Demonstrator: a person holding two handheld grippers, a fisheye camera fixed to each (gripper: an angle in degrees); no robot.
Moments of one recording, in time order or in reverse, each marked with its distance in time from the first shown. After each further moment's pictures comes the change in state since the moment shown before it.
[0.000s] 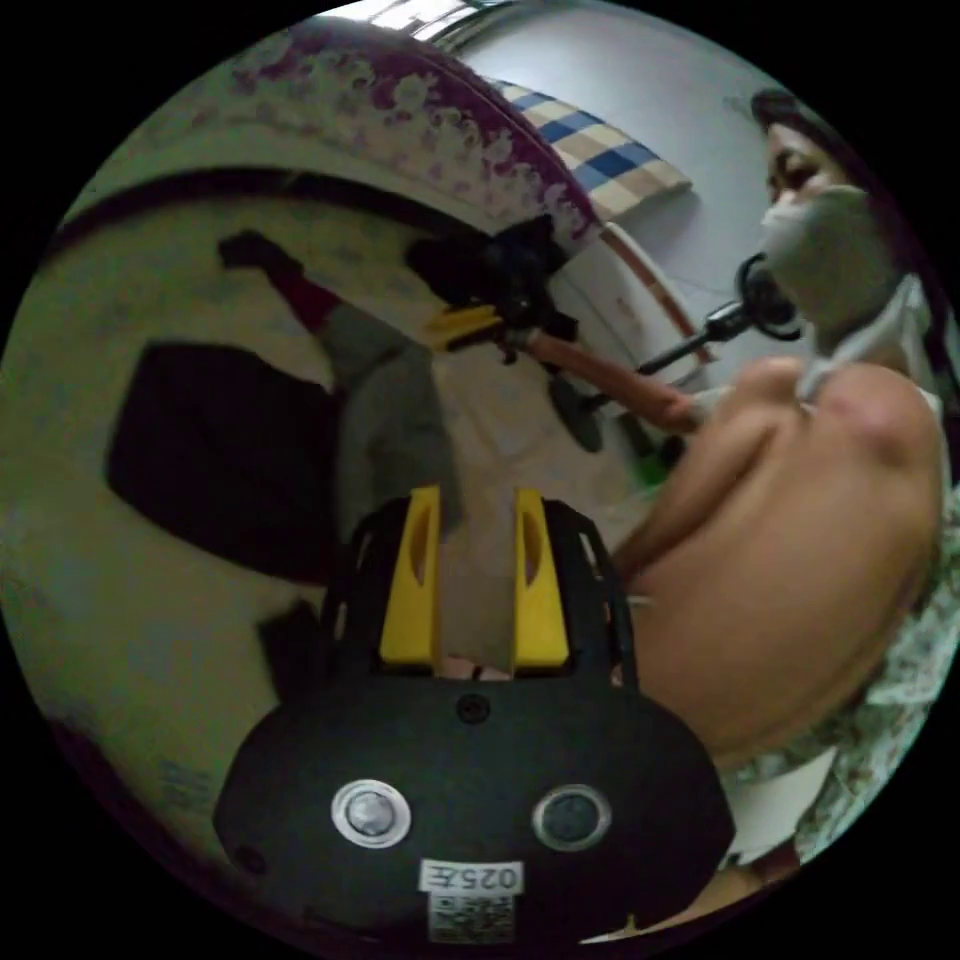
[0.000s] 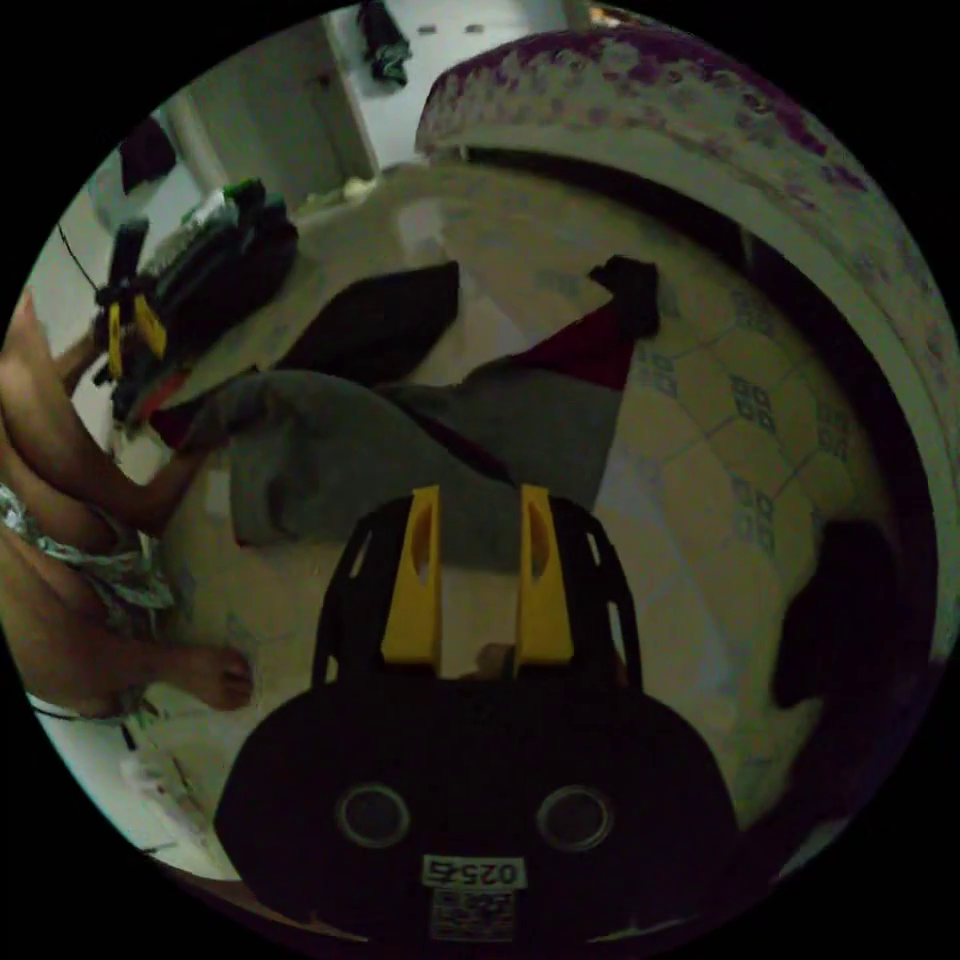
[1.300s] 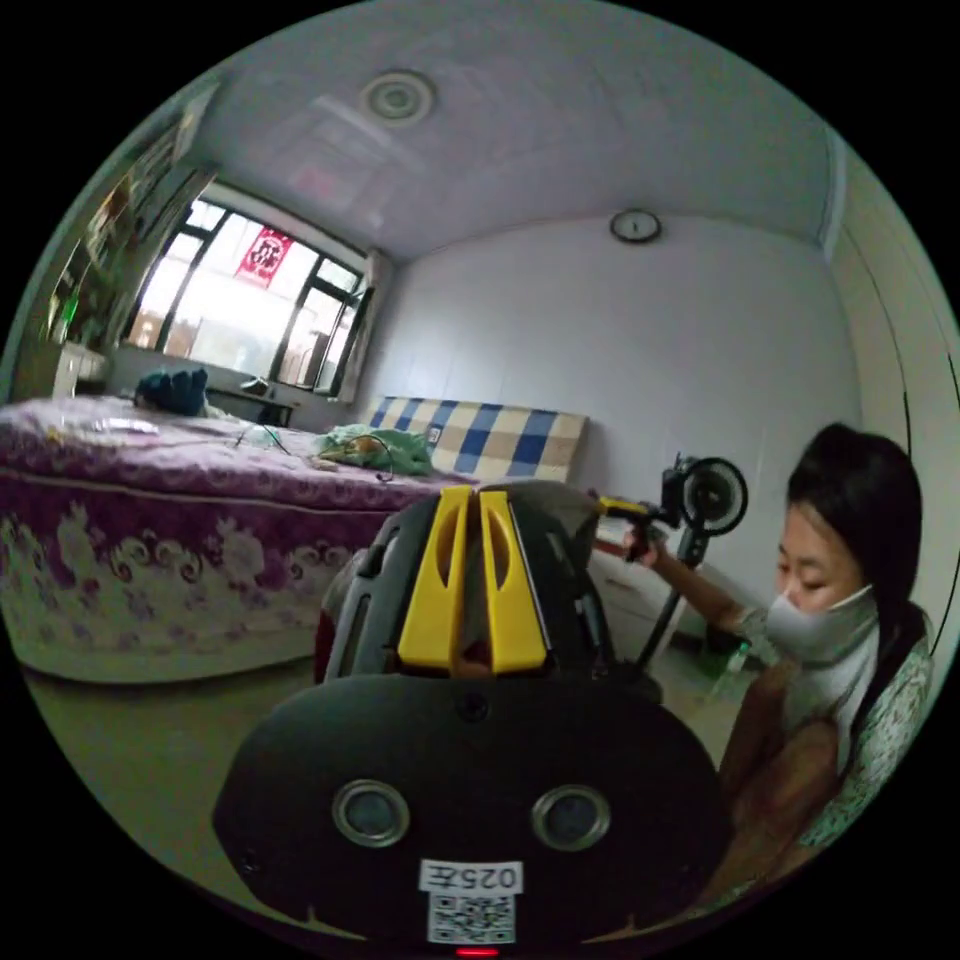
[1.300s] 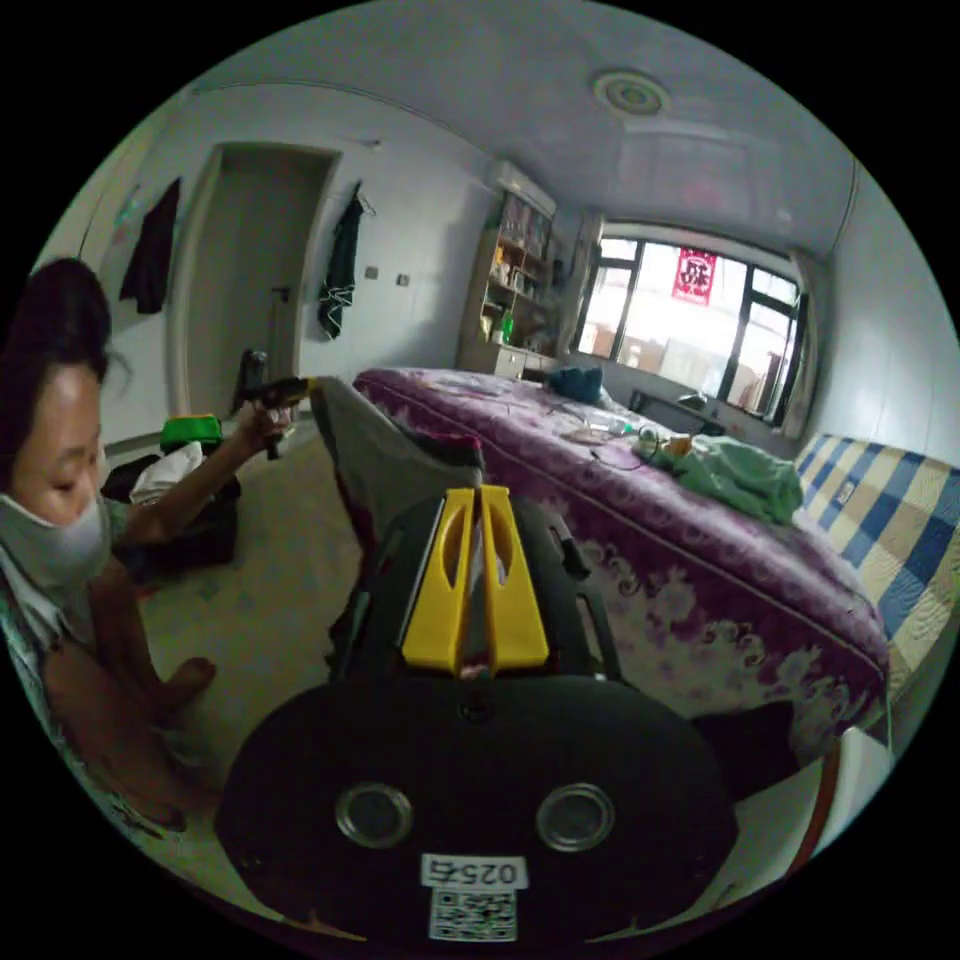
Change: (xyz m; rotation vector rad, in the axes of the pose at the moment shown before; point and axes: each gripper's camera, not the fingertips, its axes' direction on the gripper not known) left arm 0.148 -0.225 -0.375 0.832 -0.077 0.436; right arm -0.122 -0.002 -0.440 0.733 0.443 0.063
